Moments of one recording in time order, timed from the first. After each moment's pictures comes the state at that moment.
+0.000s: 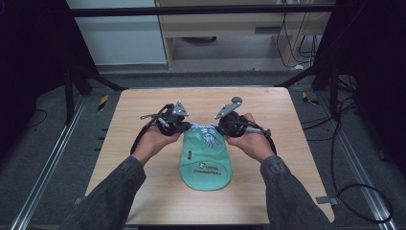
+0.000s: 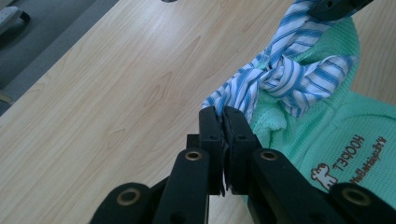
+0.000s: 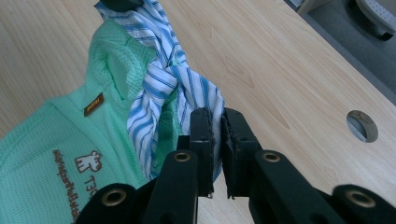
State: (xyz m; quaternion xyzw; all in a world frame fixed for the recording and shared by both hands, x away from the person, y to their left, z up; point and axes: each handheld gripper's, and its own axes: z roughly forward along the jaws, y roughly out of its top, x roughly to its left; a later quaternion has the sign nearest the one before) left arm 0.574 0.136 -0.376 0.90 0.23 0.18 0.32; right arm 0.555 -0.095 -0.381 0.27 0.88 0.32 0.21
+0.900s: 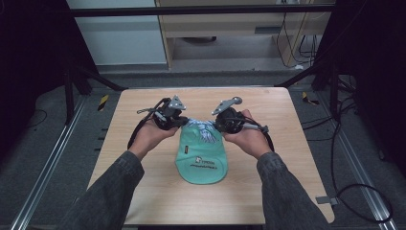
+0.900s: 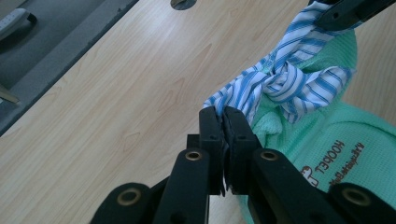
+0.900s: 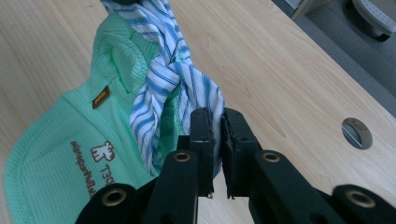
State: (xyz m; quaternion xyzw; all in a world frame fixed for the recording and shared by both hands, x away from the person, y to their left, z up) left arm 0.582 0.142 -0.361 0.90 0.23 0.19 0.32; right arm 0.560 -0.087 -0.370 0.27 0.88 0.32 0.21
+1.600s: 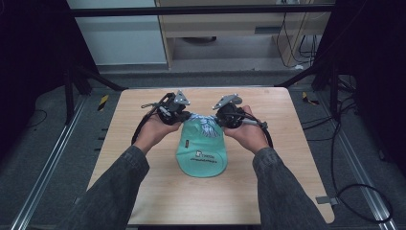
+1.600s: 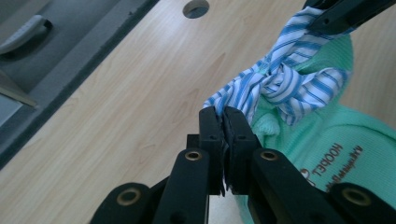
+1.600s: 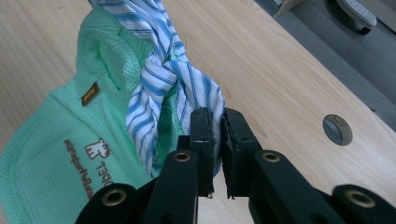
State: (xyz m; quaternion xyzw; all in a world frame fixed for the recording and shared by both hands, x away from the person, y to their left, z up) left arm 0.595 0.131 -0.354 0.89 0.24 0.21 0.32; right arm 0.577 -0.088 -0.370 0.29 0.87 0.31 0.23
